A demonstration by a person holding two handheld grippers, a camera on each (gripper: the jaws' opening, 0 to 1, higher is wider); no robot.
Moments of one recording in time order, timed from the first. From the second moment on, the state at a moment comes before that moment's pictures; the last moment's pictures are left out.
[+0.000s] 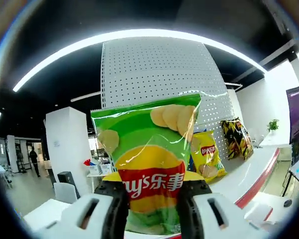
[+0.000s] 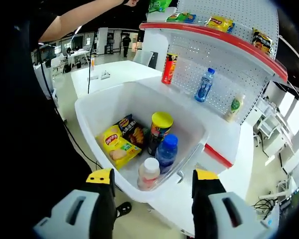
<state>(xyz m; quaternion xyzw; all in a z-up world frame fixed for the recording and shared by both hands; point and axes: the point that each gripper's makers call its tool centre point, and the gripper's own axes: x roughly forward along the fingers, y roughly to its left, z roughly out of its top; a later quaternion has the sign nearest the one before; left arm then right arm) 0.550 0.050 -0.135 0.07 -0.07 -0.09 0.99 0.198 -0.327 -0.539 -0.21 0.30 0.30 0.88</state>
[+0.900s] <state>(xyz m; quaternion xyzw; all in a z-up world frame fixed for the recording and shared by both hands) 0.625 0.061 -0.174 0.05 0.00 -0.07 1.00 0.203 -0.333 -0.535 -0.20 0.30 0.28 0.89</state>
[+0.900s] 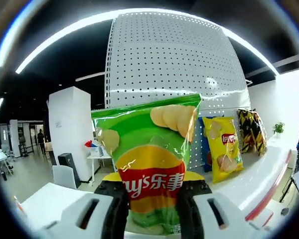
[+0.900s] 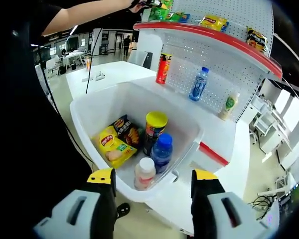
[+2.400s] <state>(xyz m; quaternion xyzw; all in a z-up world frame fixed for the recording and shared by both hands) 0.666 0.074 -0.210 0.05 0.08 -0.05 0.99 0.193 -0.346 -0.540 -0.19 0.31 0.25 0.90</state>
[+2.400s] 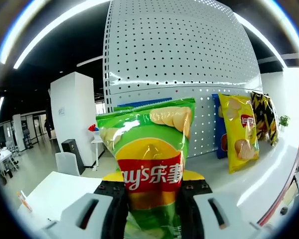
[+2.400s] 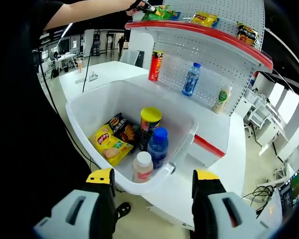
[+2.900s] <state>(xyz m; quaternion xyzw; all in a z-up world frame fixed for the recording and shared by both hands) 0.669 0.074 -0.215 0.04 0.09 -0.05 0.99 0.190 -0.347 -0.538 -0.19 0.31 0.25 0.90</state>
